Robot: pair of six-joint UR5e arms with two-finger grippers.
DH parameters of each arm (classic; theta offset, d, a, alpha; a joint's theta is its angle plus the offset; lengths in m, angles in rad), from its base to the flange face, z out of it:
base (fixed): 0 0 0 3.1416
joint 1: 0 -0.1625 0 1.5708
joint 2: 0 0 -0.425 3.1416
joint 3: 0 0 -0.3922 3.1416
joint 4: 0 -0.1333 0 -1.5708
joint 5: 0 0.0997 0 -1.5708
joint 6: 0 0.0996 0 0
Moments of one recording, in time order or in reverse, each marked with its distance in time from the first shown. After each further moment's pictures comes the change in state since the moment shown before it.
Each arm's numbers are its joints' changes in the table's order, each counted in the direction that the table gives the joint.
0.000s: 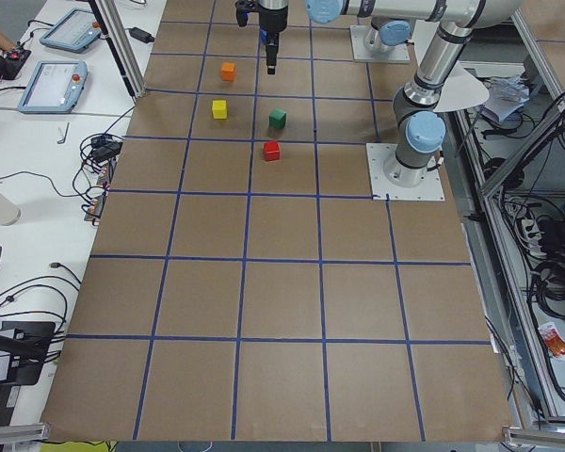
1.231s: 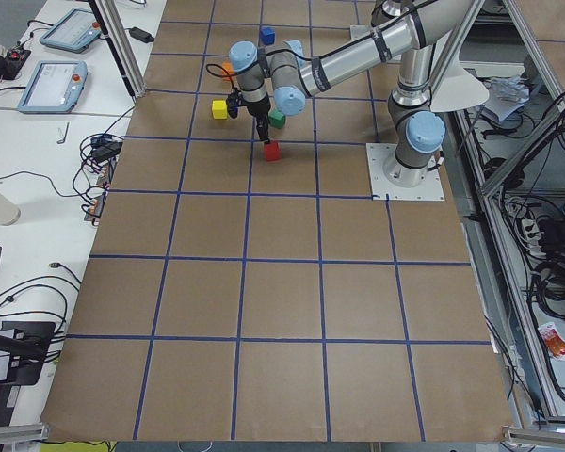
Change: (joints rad) left arm -0.107 0.290 -0.303 -0.384 -0.003 0.049; right arm 0.003 -0.002 0.000 0.002 0.034 0.000
